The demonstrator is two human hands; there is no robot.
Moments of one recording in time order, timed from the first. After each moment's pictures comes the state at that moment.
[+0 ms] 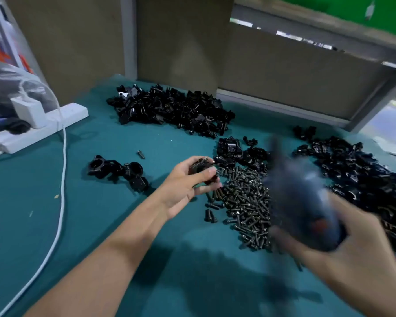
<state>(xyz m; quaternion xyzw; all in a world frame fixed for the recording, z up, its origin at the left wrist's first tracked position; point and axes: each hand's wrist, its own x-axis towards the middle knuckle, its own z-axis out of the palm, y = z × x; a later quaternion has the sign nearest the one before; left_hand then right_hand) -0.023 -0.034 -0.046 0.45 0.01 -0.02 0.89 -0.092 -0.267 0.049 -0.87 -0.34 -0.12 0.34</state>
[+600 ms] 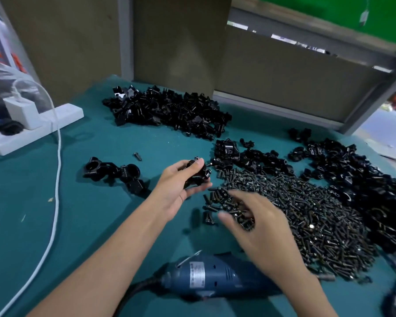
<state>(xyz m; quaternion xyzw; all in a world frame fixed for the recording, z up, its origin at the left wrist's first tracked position) -0.022 -0.031 -0.047 0.43 0.10 0.03 0.90 -0.055 -0.227 -0.019 -0.92 -0.27 -0.08 0.25</state>
